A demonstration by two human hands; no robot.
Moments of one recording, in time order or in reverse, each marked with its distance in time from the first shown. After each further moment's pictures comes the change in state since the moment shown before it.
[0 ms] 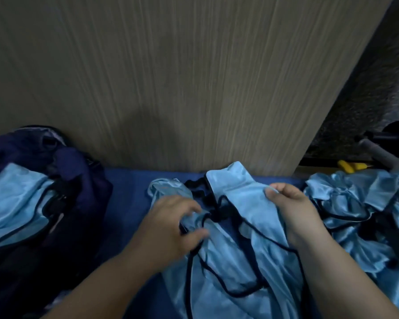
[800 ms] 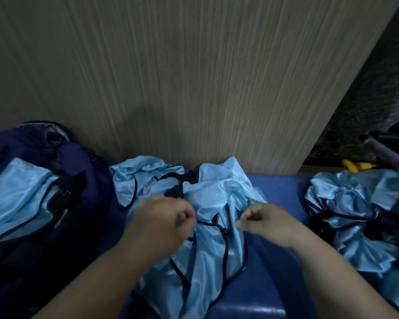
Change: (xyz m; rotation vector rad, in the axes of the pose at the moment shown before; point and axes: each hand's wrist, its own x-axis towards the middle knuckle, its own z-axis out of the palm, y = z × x) left_hand 0.002 0.012 -0.021 0.231 -0.056 -0.143; right_hand -0.002 0.016 0.010 -0.855 -0.455 -0.005
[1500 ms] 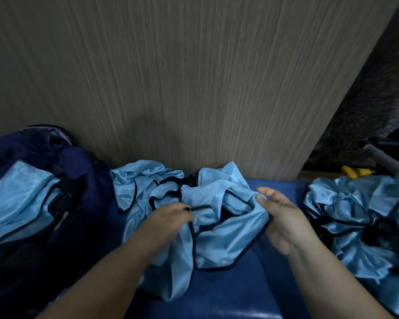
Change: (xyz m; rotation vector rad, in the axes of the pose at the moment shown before) left_hand 0.012 0.002 0.012 -0.698 -0.229 -0.409; right_hand -0.003 -0.014 -0.002 1.197 0.212 0.001
